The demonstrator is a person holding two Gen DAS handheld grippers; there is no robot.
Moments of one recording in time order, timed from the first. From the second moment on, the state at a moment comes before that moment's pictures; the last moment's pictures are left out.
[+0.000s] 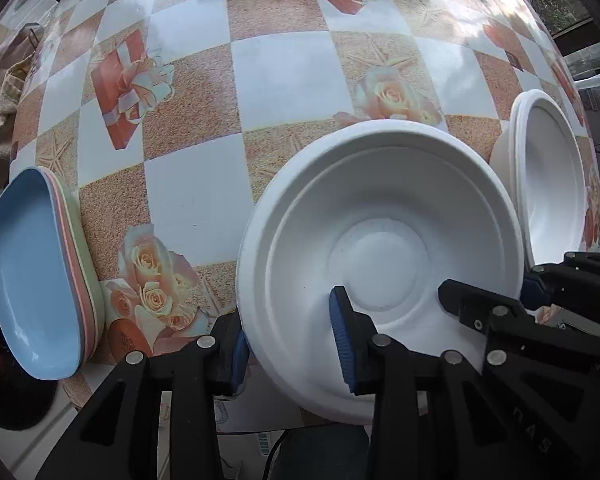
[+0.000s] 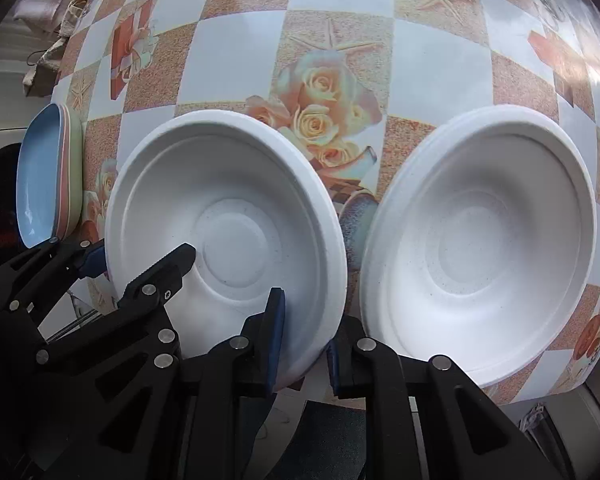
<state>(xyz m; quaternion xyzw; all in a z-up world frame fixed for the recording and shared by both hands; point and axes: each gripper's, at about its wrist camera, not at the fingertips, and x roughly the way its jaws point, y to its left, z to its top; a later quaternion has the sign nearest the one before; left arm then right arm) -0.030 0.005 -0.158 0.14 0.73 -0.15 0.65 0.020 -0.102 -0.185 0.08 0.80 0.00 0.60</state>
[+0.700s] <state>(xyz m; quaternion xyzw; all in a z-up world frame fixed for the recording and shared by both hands) -0.027 -0.014 -0.162 0.17 0.73 -0.16 0.64 -0.004 -0.106 -0.194 0.12 0.79 -0.02 0.60</state>
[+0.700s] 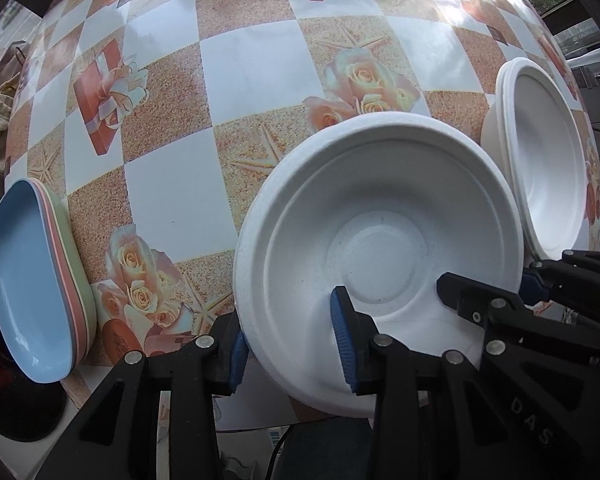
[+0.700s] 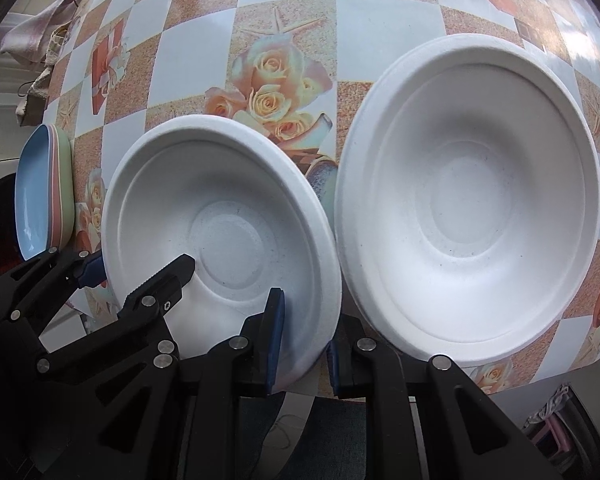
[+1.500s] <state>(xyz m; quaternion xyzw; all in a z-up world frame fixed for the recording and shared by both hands) 0.003 -0.050 -0.059 0.20 0.65 -0.23 0.69 -0.006 -0.156 -0.068 0.18 0.70 -0.04 0.69</state>
